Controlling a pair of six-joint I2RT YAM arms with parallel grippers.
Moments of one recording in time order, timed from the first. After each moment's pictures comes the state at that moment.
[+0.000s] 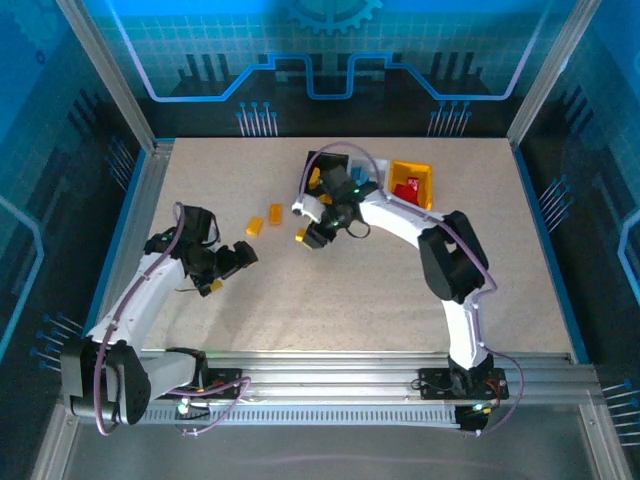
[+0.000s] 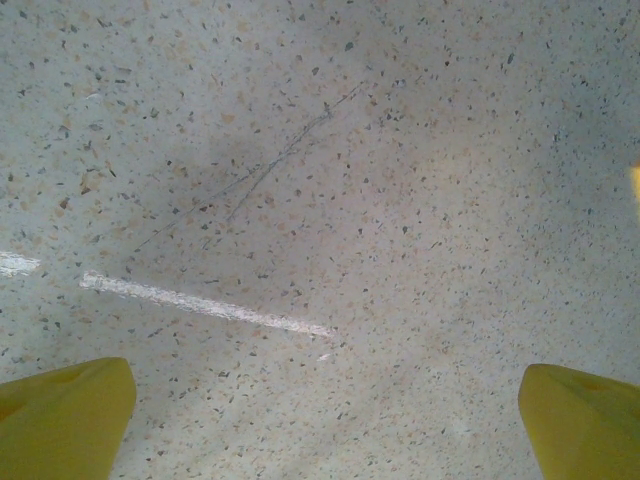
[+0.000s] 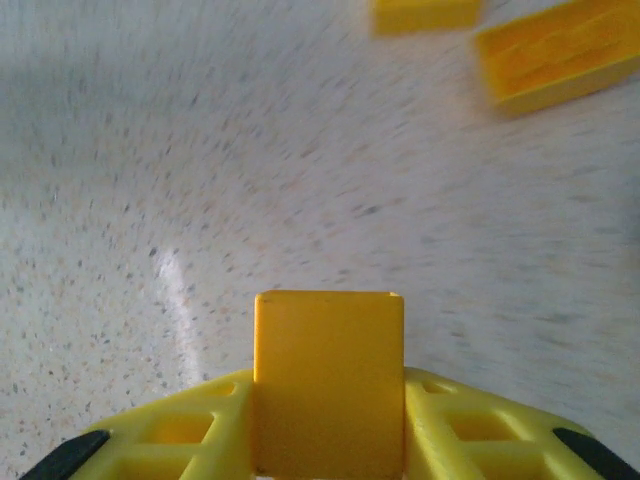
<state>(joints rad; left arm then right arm) -0.07 1.17 0.85 -0.92 0.29 -0.67 0.59 2.06 1.62 -0.60 -0.48 -0.45</state>
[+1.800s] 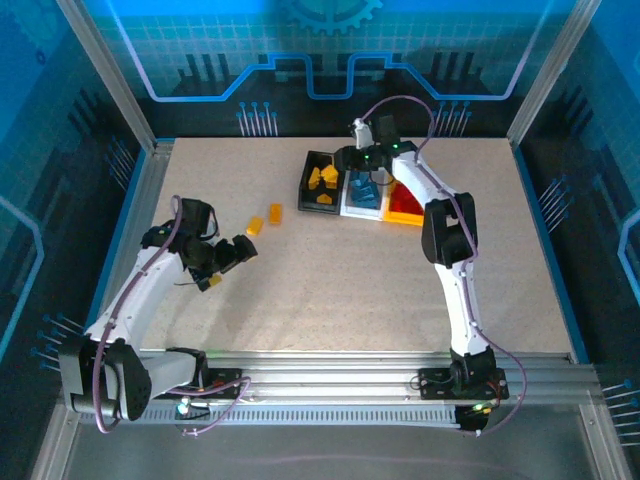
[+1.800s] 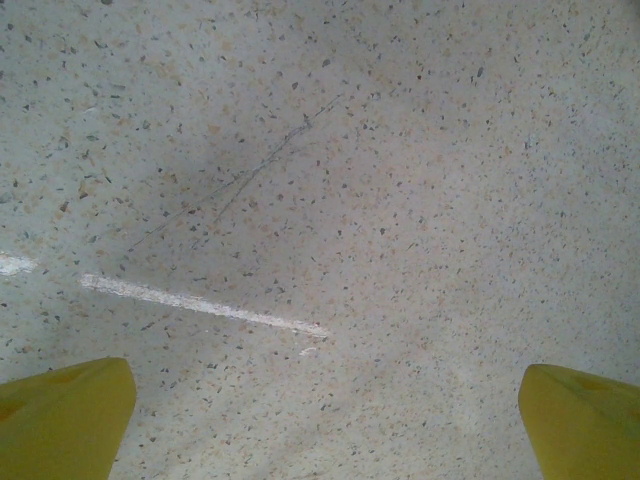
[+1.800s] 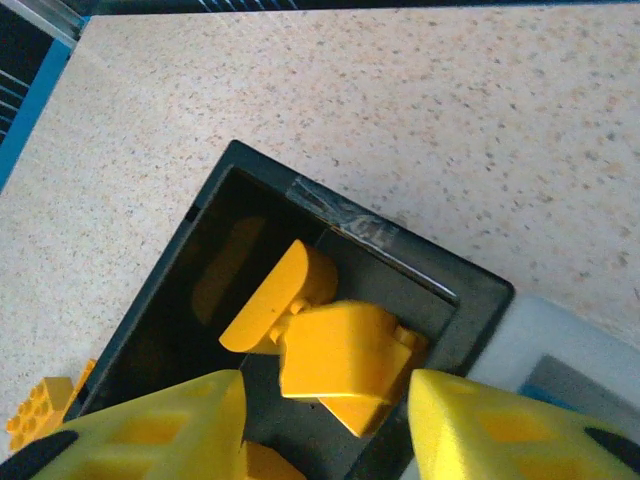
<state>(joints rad) -0.07 1.18 0.93 -0.97 0.29 -0.67 0.28 2.48 2.23 -0.51 -0.48 0.23</state>
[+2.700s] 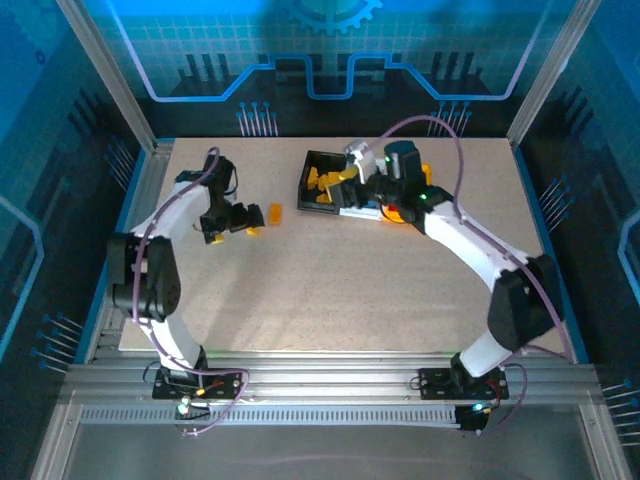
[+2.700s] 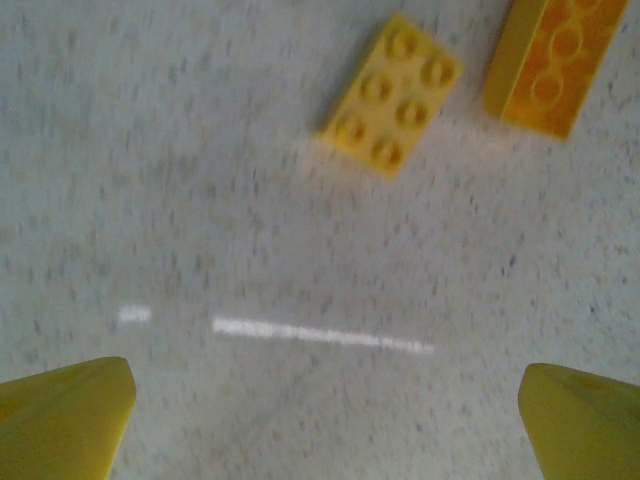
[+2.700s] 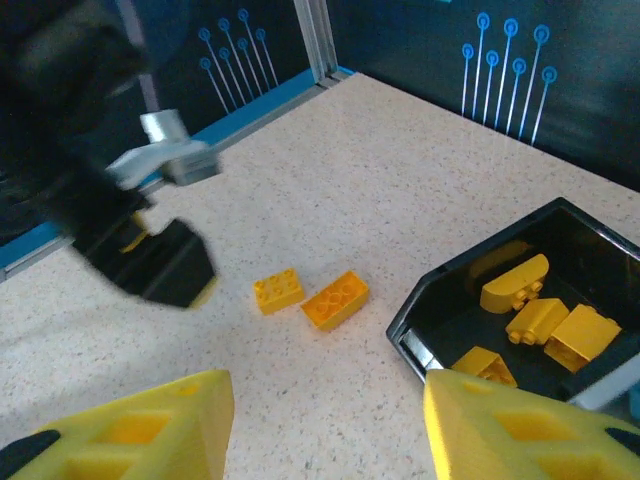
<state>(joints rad) -0.07 1.79 1.39 -0.97 0.12 -0.40 0.44 1.56 1.25 -0.14 -0.48 -0.03</state>
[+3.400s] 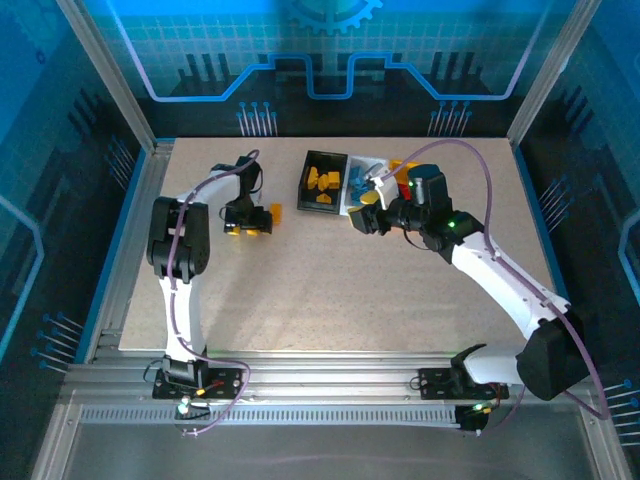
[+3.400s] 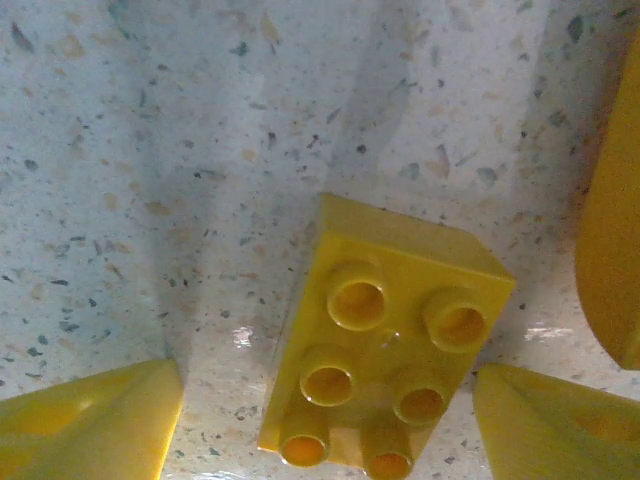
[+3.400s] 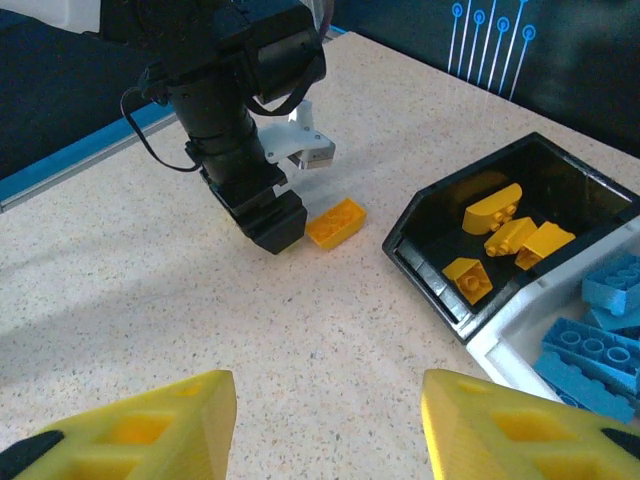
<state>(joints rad) -0.13 2.15 1.62 -0.97 0.01 -0.19 0.43 1.30 1.07 -0.29 -0.44 -0.10</state>
